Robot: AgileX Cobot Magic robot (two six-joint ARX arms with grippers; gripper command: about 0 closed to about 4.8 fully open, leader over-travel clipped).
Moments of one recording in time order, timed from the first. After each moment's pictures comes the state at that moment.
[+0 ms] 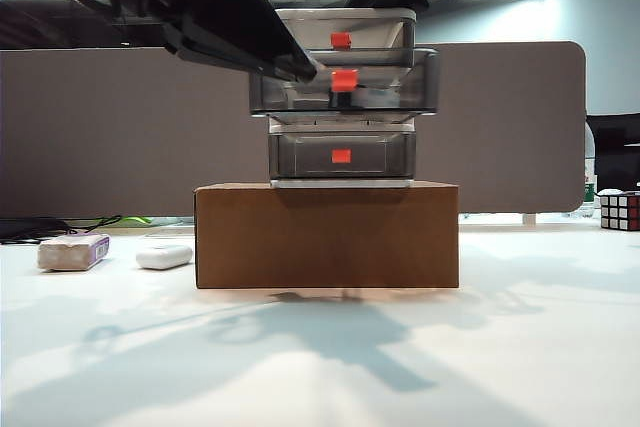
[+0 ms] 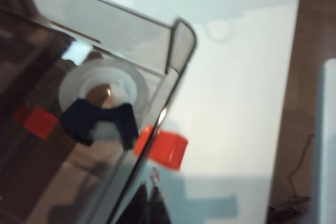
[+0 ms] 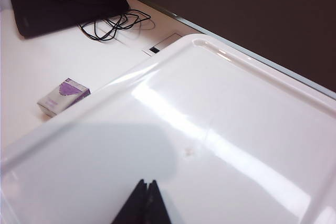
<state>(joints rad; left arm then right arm) -0.65 1.27 0.89 -0.24 0.49 0.27 0.49 1.56 1.31 -0.15 -0.18 -0.13</state>
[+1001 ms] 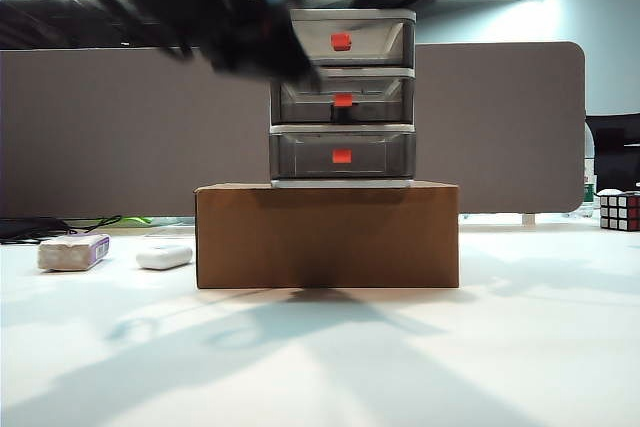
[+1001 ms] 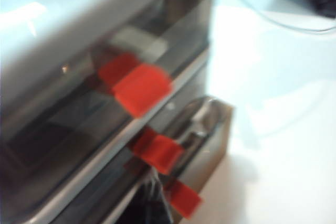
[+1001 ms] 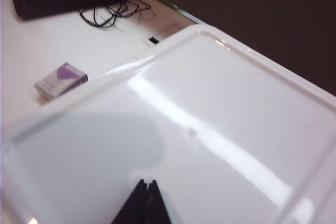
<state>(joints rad) -0.65 1.39 0.89 0.13 0.21 0.25 0.49 1.52 1.31 -0.21 -0.18 -0.20</state>
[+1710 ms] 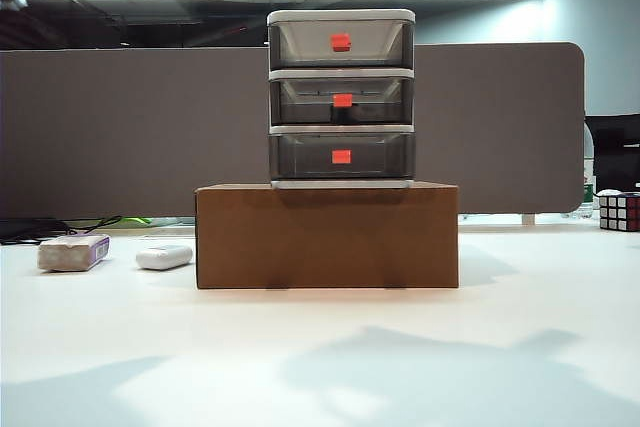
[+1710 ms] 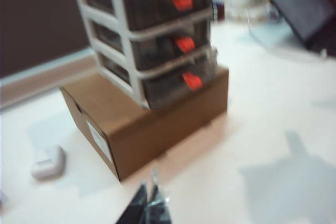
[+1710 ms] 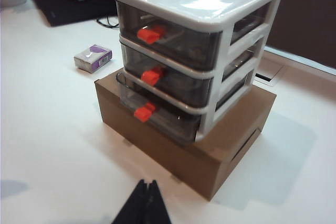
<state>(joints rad) -0.64 0.09 0.27 -0.26 0.03 0.11 0.49 0.54 0.51 -0.19 -0.13 -0.11</state>
